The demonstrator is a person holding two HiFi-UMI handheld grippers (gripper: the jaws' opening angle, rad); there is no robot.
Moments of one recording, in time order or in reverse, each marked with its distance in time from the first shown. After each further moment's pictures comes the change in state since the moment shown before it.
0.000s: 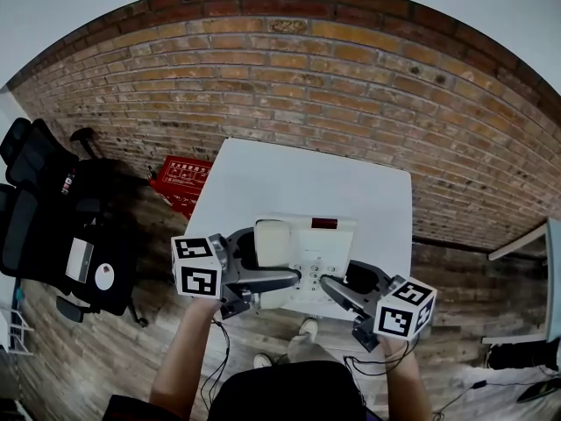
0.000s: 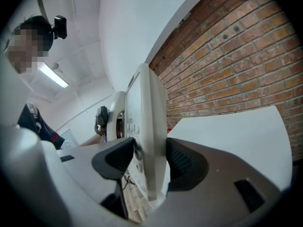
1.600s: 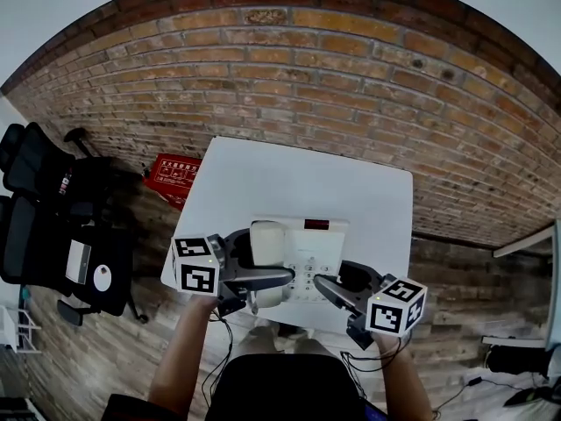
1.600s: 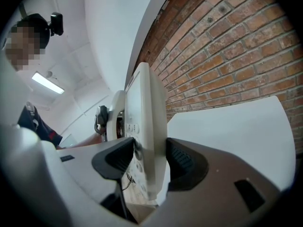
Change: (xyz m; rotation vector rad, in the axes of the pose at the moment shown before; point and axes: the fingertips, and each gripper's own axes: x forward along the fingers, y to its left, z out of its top) left arm 0.048 0.075 -0.003 -0.085 0.043 0.041; right arm 0.015 -0.083 0.003 0.088 0.055 0.021
